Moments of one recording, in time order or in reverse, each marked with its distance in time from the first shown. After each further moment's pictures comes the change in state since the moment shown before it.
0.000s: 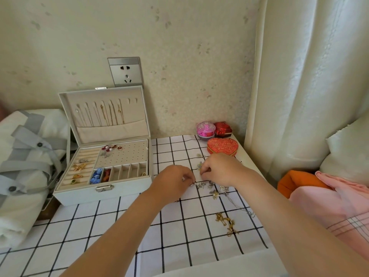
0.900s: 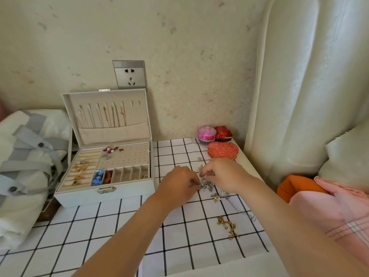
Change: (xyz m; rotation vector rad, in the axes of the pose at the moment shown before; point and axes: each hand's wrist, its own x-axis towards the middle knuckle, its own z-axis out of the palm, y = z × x) left_hand 0.000 0.002 0.011 0.124 0.068 0.154; right_hand -0.008 0.004 0.006 0.013 0.085 -0.034
